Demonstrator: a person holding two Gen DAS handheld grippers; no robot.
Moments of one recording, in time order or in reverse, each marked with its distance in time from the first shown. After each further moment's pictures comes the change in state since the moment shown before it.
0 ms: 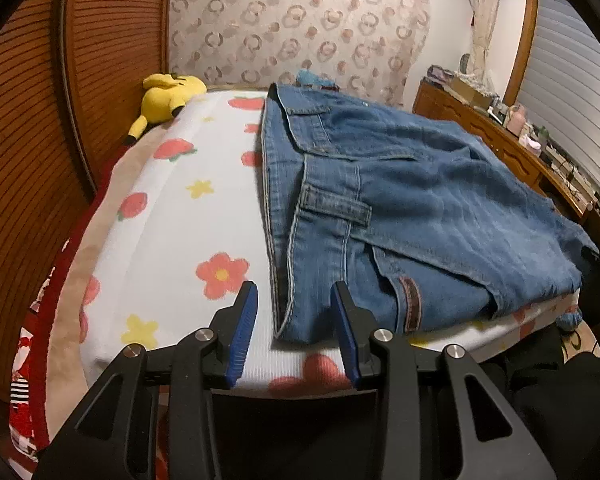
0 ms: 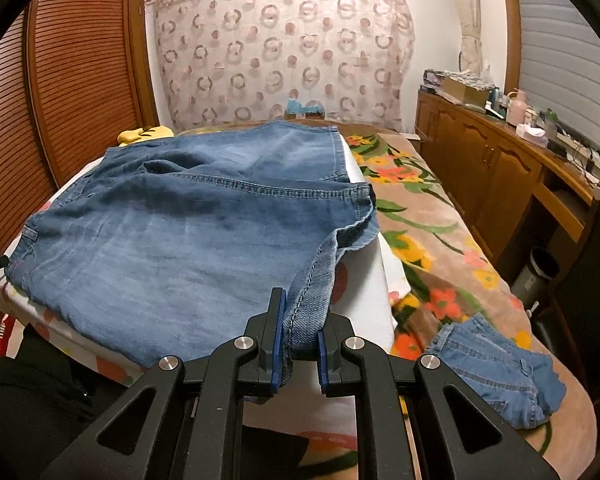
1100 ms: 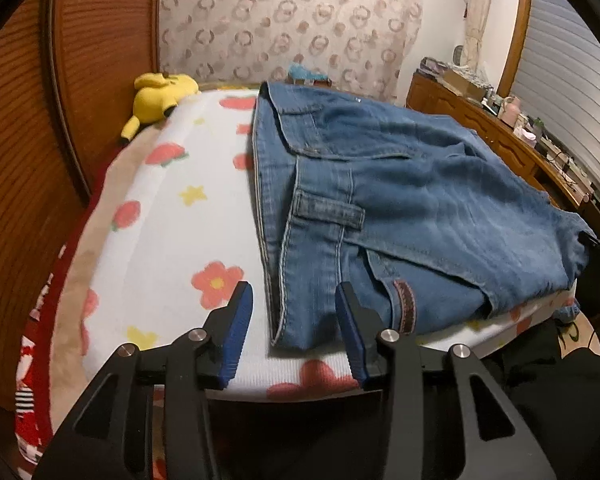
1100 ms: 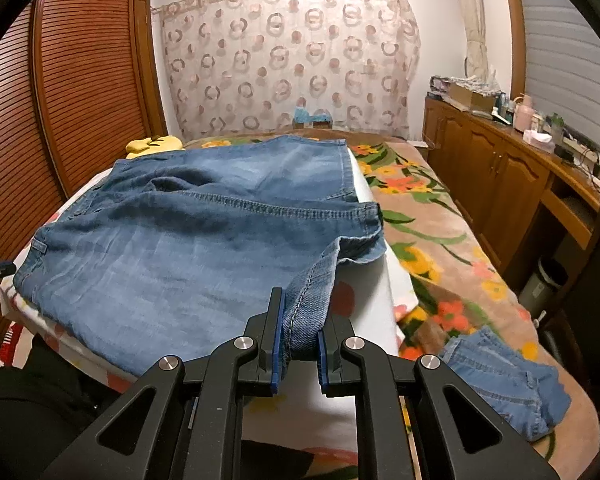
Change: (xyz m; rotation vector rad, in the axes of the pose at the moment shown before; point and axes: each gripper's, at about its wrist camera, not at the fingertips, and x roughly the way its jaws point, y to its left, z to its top) left arm 0.002 -0.001 0.007 0.016 0.020 -0.014; right arm 0.003 0.008 0.008 0.011 -0.023 0.027
